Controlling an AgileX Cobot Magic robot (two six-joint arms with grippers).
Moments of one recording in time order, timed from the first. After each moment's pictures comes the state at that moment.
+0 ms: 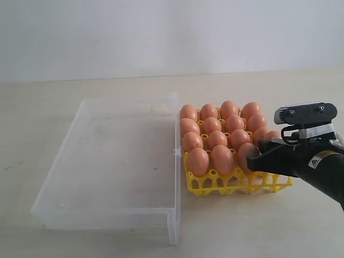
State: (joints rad) left arm -0.02 0.01 0.00 0.03 0.37 0.21; right arm 0.36 1.72 -0.39 0.29 -0.70 -0.13
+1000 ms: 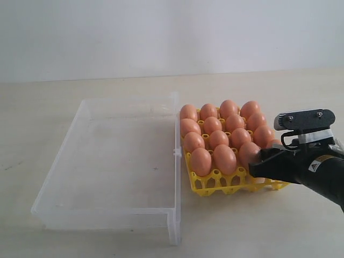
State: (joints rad) left arm -0.02 0.01 0.00 0.03 0.37 0.21; right arm 0.34 1.75 -0.39 0.29 -0.65 -0.13
